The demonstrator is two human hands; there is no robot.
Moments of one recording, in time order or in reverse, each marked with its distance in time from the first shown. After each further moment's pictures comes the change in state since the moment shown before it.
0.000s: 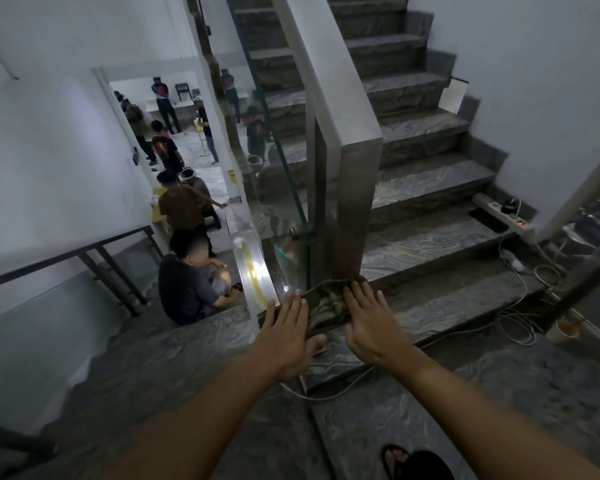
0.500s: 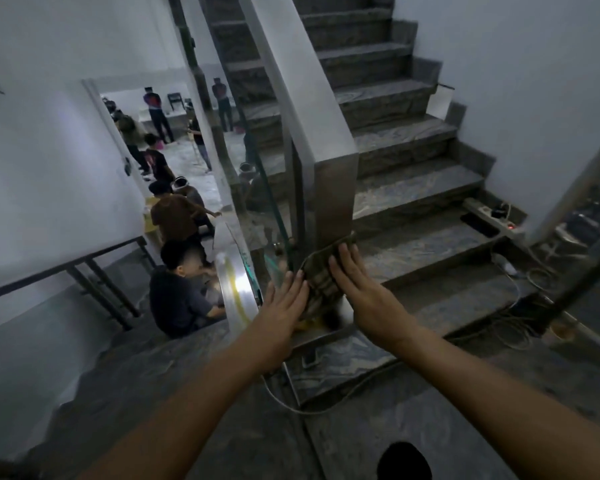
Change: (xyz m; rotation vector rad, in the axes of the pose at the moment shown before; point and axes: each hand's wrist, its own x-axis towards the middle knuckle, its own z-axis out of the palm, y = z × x) left_hand 0.024 0.006 -0.049 -0.042 0.189 0.208; right_hand 0.023 0.031 -0.052 0.087 0.335 -0.349
